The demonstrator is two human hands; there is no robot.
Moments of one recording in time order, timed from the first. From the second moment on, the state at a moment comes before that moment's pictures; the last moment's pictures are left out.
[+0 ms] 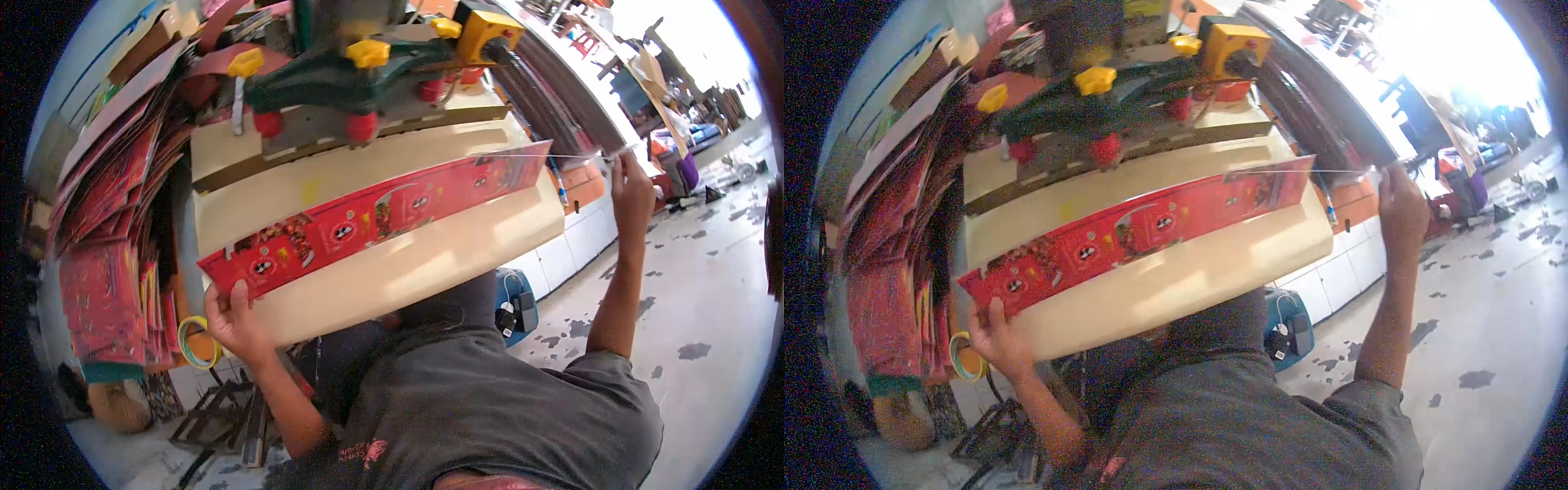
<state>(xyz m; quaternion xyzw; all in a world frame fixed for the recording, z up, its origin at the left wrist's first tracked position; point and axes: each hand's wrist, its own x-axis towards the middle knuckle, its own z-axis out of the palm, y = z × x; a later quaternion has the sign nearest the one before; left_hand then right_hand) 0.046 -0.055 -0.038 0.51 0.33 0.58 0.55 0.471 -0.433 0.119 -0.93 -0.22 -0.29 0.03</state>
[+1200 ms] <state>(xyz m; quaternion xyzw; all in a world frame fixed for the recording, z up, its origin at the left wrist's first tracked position) 0.035 -0.052 -0.045 0.46 0.33 0.63 0.53 0.534 -0.421 0.081 -0.79 -0.23 -0.29 0.49</state>
